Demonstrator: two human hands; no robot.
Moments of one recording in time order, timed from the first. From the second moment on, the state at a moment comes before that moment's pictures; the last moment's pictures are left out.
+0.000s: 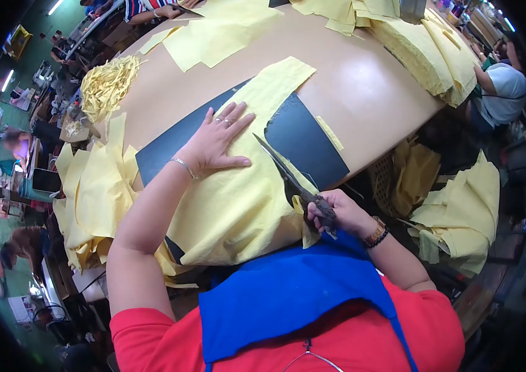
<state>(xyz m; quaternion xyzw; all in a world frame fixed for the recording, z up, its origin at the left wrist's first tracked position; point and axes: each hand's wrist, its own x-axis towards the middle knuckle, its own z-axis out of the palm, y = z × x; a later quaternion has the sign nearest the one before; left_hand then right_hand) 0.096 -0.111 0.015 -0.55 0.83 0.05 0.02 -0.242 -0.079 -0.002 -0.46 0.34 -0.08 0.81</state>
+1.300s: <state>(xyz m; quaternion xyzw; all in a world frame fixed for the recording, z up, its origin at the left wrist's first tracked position) 0.036 -0.060 -0.001 -0.73 0.68 0.04 -0.04 -0.245 -0.074 -0.002 -0.46 0.36 -0.12 0.81</state>
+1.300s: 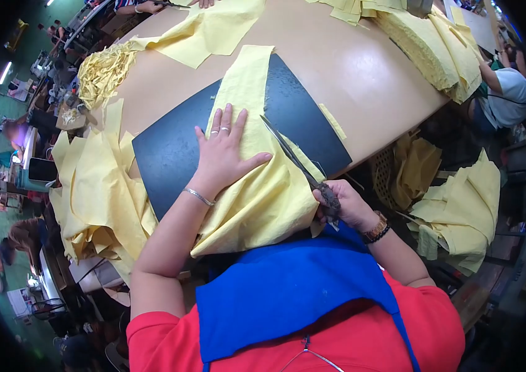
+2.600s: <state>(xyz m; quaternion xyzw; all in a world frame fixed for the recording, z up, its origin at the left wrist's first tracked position) 0.066 -0.083 0.000 -0.71 0.70 0.05 -0.06 -0.253 -0.082 -0.005 -0.47 0.36 -0.11 0.80</state>
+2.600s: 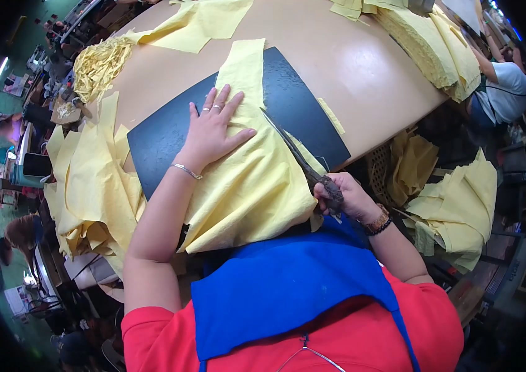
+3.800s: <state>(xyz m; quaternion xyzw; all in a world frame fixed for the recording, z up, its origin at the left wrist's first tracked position) 0.017 -0.060 -0.005 -0.76 0.65 0.03 -0.04 -0.250 -0.080 -0.006 -0.45 0.36 -0.14 0.80</state>
